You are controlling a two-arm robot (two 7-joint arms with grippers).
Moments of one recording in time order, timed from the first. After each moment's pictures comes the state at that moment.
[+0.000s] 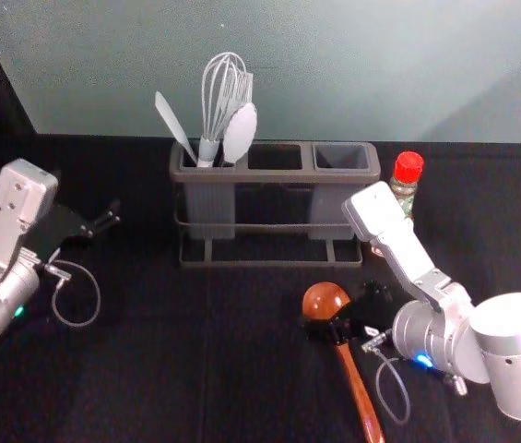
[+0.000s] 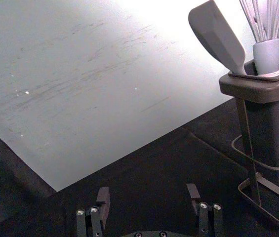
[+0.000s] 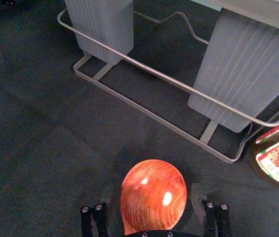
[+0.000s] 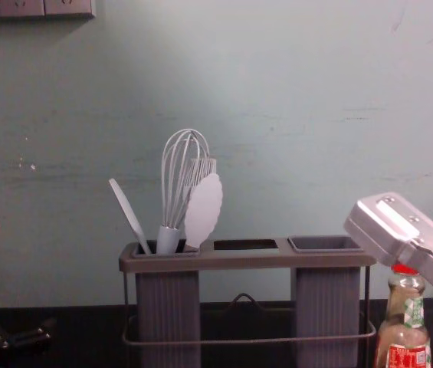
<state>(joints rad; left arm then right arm) -0.20 0.60 0.45 -1.41 -0.25 -0.12 0.03 0.09 0.26 -0.33 -1.77 -0.03 0.81 0.37</state>
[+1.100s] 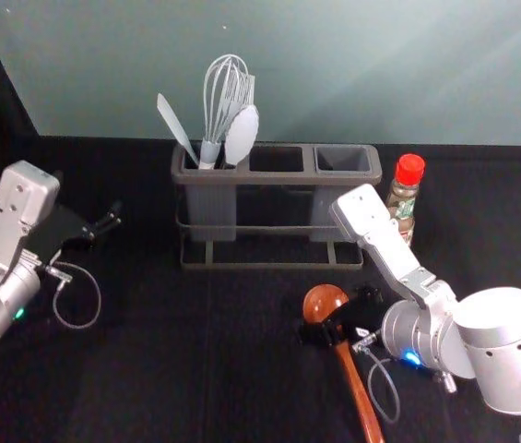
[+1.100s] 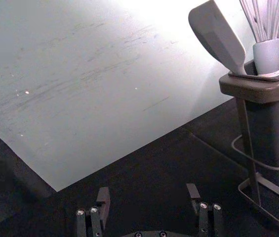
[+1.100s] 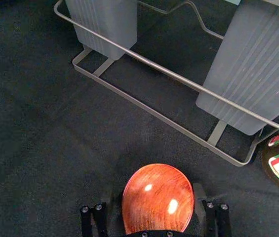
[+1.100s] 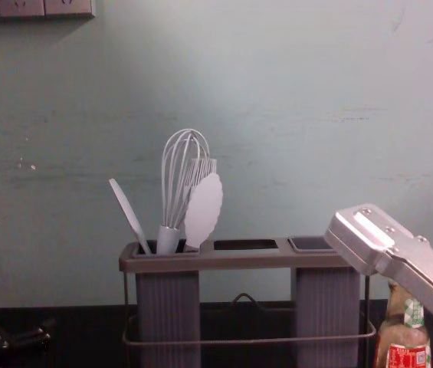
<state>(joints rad) -0.20 0.60 0.45 -1.41 -0.25 -0.12 0.03 0.12 0.21 -0.33 -1.72 -0.11 0.83 0.42</state>
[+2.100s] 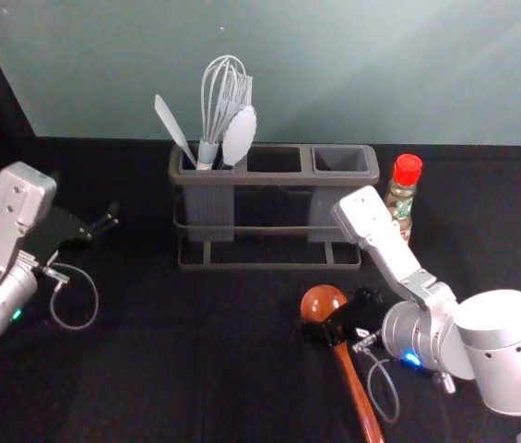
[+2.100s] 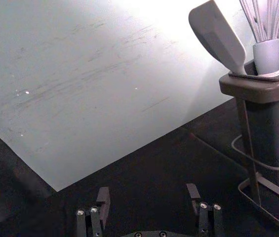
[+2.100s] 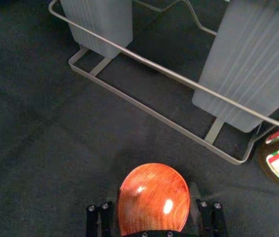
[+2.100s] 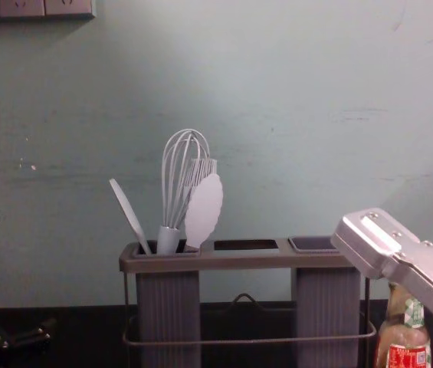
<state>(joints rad) -0.20 0.60 0.45 -1.41 -0.25 -0.12 0.03 0.11 0.19 -0.30 -1.71 -0.14 0.81 0.45</state>
